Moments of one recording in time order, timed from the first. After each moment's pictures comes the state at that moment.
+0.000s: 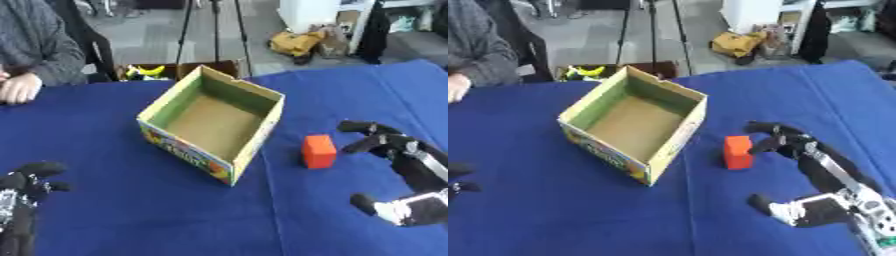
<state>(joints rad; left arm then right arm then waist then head) -0.14 0.17 -0.03 -1.69 0.21 -0.34 -0.10 0.01 -0.49 -0.08 -1.98 -0.07 -0.34 0.41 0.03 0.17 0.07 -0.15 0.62</state>
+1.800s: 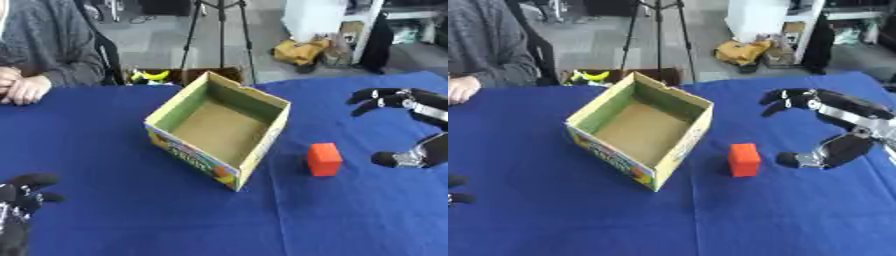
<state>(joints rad) -0.13 0.17 -0.05 -1.68 0.22 -0.33 -0.12 -0.27 -0.96 0.02 -1.60 0.14 -0.48 0.42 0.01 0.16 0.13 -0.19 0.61</state>
